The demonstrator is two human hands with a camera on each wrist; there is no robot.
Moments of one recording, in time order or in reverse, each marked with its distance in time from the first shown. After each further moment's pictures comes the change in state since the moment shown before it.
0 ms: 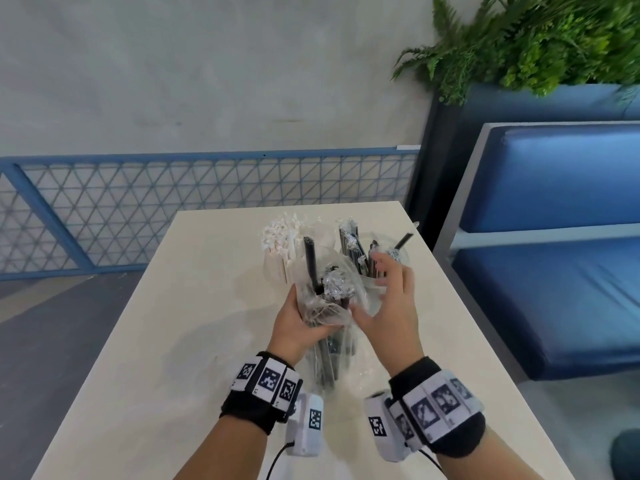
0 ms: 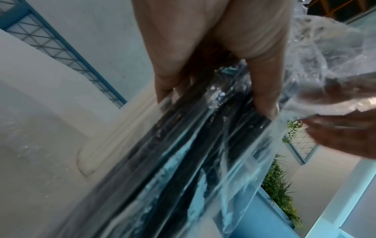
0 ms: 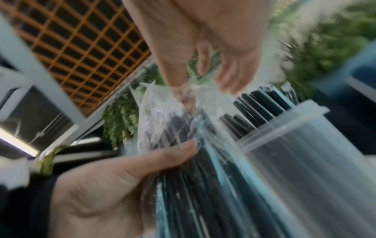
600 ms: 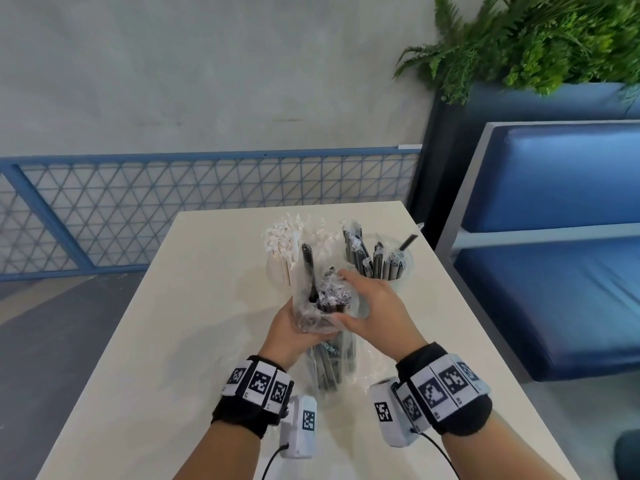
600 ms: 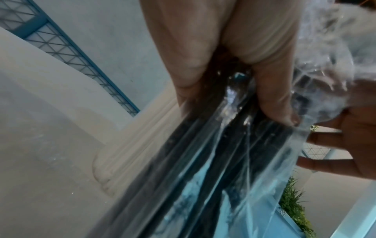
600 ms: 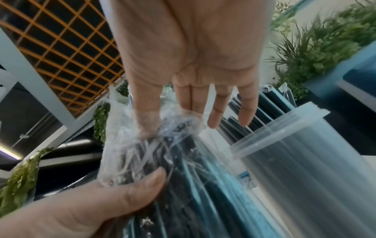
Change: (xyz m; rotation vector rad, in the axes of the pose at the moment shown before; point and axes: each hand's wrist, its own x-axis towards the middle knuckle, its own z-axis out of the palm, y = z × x) left_hand 0.004 -0.014 -0.019 -0.029 -0.120 -0.022; right_hand 0.018 -0.006 0.003 -0.239 -0.468 0.006
